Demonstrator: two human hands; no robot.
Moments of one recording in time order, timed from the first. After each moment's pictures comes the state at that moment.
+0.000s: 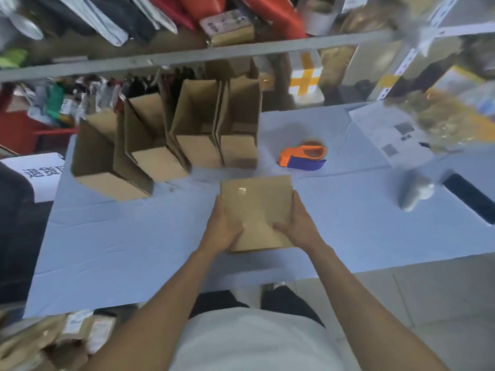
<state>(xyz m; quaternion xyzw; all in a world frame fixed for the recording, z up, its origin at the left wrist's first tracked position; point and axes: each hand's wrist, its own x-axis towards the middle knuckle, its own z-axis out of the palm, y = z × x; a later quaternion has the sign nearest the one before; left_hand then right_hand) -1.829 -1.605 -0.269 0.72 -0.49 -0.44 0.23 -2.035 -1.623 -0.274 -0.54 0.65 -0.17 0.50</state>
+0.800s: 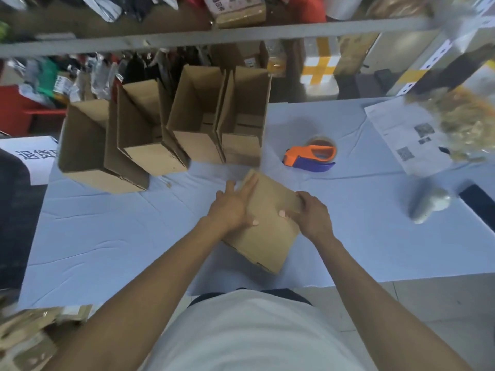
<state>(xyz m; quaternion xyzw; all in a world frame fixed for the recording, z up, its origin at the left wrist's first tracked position) -1.838 -1.679 -0.266 0.66 -0.66 -0.35 -0.08 -2.054 -1.681 -0.295 -0.58 0.70 -0.10 0.40</state>
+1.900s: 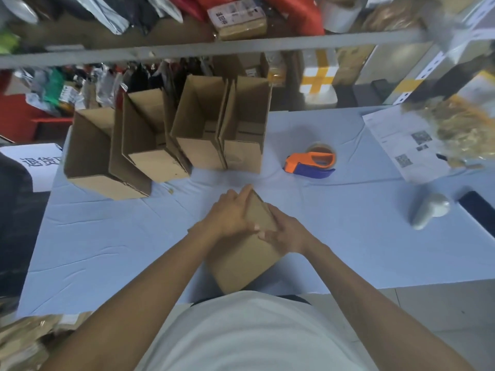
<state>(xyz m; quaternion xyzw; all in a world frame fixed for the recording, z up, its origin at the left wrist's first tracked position) -1.826 -1.679 -0.259 0.64 -0.68 -0.35 -0.05 -2.024 -1.668 -0.300 -0.63 0.54 -0.02 0.55</state>
